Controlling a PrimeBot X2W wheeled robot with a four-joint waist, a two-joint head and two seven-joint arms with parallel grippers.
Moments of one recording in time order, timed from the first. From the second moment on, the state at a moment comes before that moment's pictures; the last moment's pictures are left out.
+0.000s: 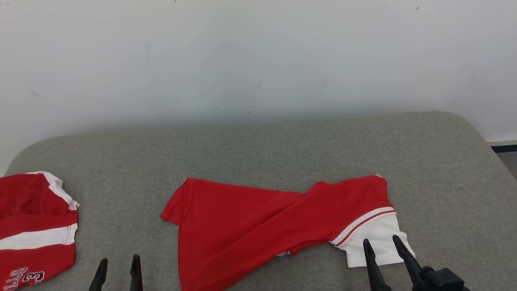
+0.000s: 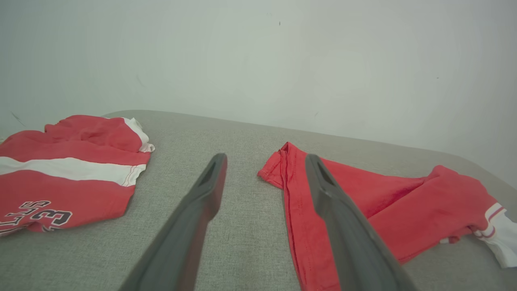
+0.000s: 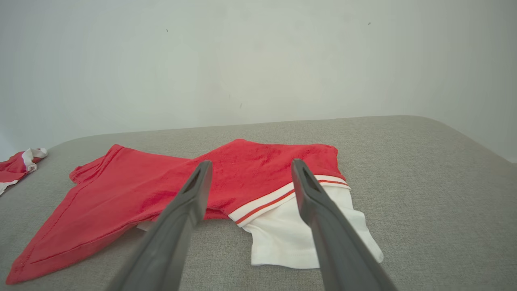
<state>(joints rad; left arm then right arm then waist) 0.12 0.05 0.07 0.12 -0.21 -0.11 -0.26 0.05 -0.06 0.11 0.22 0.16 0.13 -0.22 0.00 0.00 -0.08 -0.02</state>
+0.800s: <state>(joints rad) 0.12 0.05 0.05 0.17 -0.21 -0.13 -0.26 0.05 -0.07 0.06 0.19 0.16 0.13 -0.18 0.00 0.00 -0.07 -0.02</state>
